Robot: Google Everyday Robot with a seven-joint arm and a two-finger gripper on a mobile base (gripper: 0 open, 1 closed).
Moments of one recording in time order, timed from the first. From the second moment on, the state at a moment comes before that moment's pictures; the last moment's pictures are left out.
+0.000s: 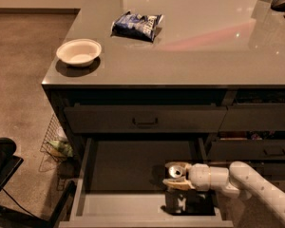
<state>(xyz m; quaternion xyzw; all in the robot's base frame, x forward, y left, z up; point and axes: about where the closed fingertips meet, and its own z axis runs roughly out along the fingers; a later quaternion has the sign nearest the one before) 0.508 -0.124 0.465 -0.47 0.62 0.41 0.48</state>
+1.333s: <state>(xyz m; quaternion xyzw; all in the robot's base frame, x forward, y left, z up) 0.510 -0.171 0.788 -0.44 0.59 0.45 0.51</state>
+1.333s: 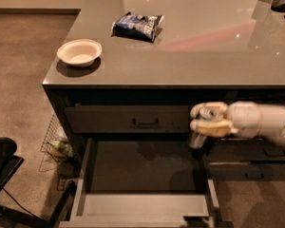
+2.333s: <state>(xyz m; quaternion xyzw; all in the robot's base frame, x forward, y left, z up) 0.611 -0.188 0.940 -0.41 0.61 0.38 0.55</state>
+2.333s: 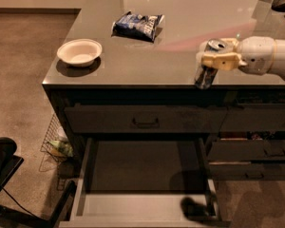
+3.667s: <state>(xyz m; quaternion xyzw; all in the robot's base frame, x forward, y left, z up) 0.722 -0.133 0.947 -0.43 0.60 0.33 0.59</state>
